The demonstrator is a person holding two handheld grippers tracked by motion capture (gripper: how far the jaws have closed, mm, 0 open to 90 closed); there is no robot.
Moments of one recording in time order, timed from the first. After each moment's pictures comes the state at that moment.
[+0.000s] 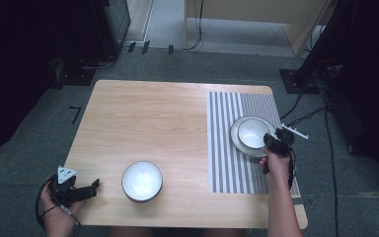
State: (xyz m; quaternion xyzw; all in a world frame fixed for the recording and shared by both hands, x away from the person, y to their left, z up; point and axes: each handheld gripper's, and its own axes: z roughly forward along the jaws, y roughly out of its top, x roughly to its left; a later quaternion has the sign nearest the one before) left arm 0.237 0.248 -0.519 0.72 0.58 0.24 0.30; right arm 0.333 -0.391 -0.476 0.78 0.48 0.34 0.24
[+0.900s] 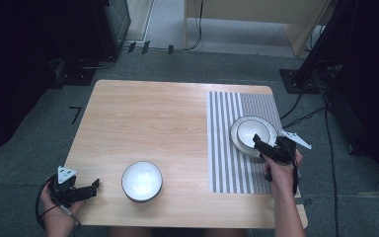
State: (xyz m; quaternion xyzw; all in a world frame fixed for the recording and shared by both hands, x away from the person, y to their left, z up) left arm 0.237 0.247 -0.519 0.72 0.58 0.24 0.30; right arm 0.302 -0.386 -0.472 0.69 0.53 0.41 0.27
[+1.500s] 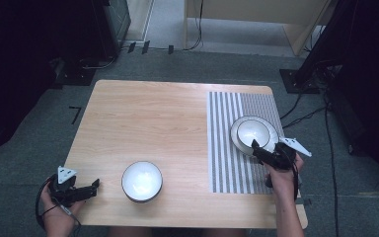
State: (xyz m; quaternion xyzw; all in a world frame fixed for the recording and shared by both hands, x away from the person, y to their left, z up) left arm 0.237 0.247 -0.519 0.72 0.58 0.24 0.30; right arm 0.281 -0.379 -0.470 0.67 0.54 0.42 0.28
